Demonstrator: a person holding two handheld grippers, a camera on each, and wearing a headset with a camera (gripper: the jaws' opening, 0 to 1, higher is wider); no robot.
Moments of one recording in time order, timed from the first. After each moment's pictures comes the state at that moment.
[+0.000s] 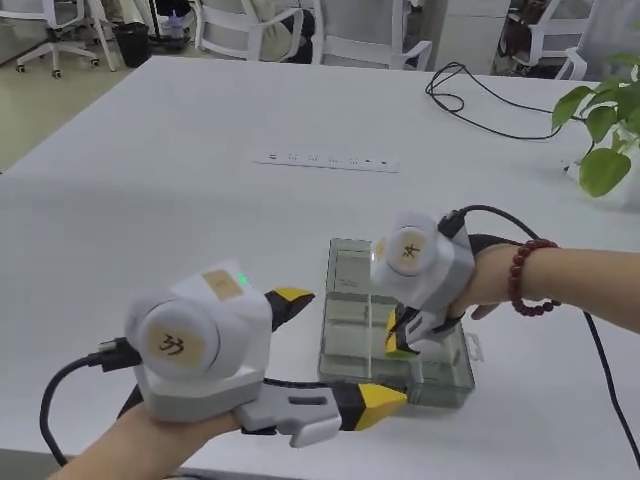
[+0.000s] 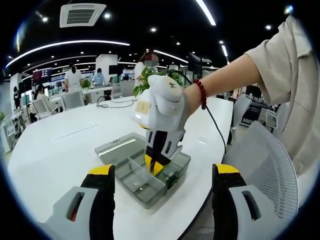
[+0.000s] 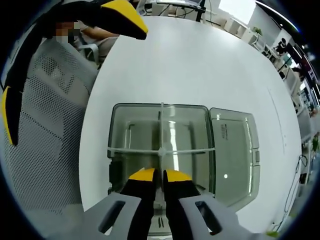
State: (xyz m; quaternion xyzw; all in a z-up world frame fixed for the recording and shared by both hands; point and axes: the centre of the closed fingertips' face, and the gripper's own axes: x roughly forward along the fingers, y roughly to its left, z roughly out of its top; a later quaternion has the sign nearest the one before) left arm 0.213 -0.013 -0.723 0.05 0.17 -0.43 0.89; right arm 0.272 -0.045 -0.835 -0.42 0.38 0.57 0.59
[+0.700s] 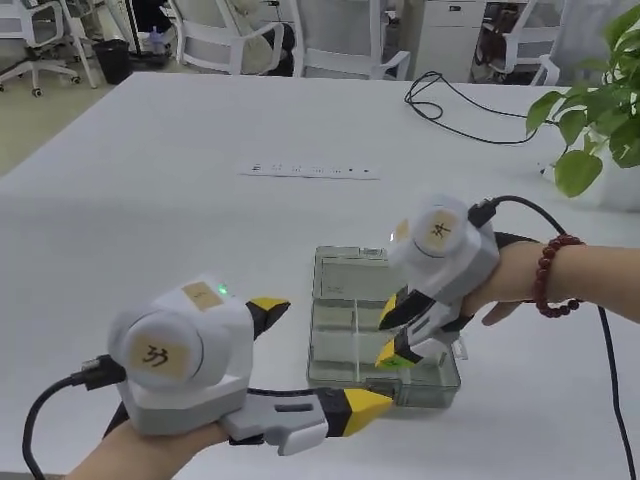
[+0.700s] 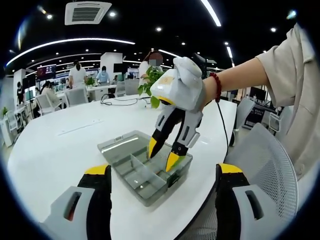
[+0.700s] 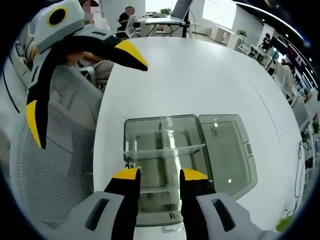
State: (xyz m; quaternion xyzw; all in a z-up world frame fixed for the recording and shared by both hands) left arm 0.212 -0.009 -0.725 0.04 0.18 -0.41 0.89; right arm 0.261 -0.053 -0.800 -0.35 0.36 0.58 0.65
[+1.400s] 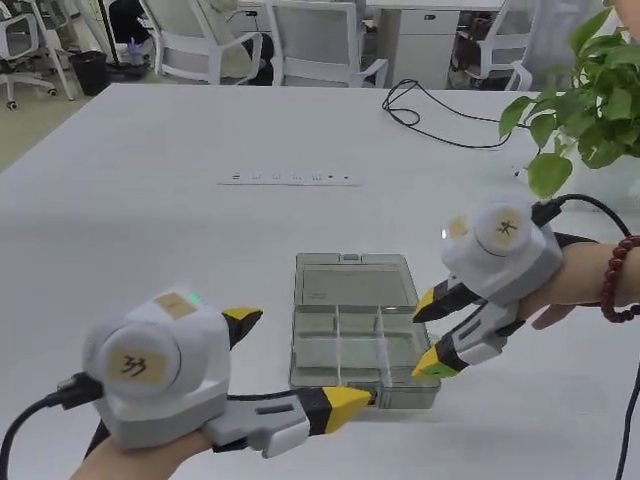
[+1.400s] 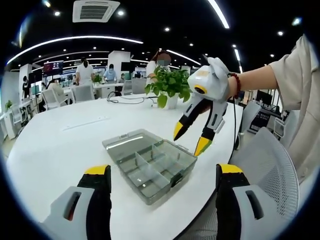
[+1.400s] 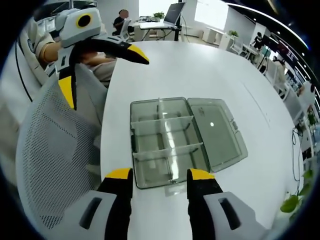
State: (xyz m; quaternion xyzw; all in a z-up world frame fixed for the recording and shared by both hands) left arm 0.215 -0.003 -0.727 0.03 0.18 -0.38 0.91; right arm 0.252 -0.111 -0.782 -0.33 0.36 0.56 0.67
